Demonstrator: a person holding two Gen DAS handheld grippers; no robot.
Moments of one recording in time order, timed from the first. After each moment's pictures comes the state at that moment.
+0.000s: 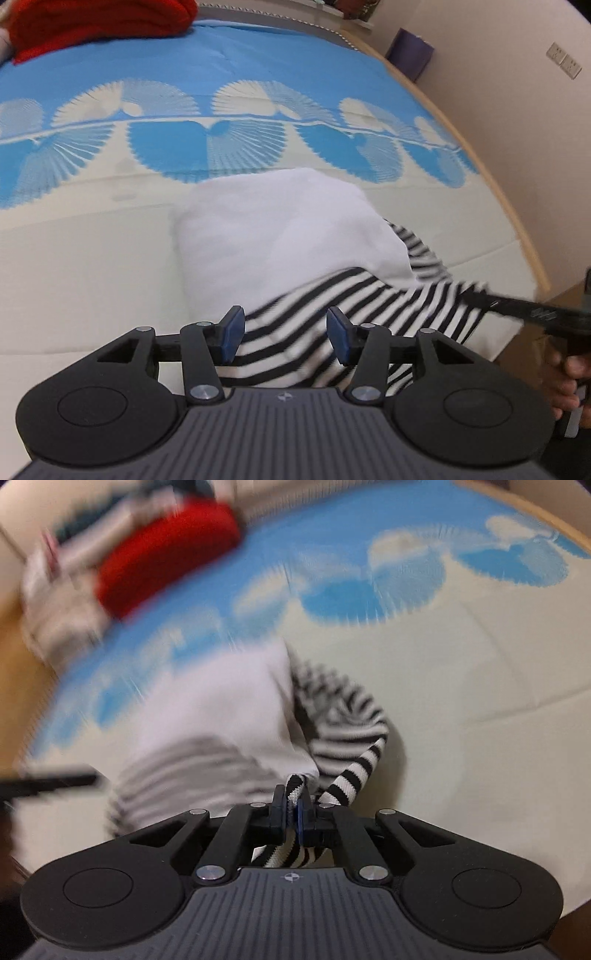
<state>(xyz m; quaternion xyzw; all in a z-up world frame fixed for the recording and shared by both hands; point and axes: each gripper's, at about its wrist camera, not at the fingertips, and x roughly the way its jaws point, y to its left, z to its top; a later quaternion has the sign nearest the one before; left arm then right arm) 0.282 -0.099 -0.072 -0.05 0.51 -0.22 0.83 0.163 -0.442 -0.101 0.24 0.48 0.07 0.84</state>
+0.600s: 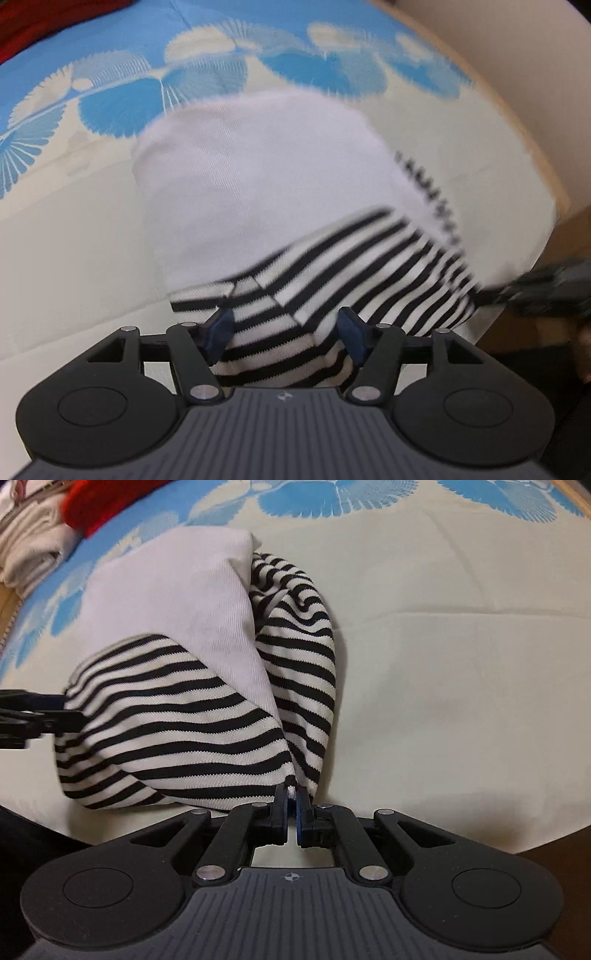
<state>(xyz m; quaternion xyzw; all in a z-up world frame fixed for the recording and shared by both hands) 0.270 -0.145 -0.108 0.04 0.55 -0.25 0.80 0.147 -0.453 -0.150 0.14 0.63 0.05 0.76</state>
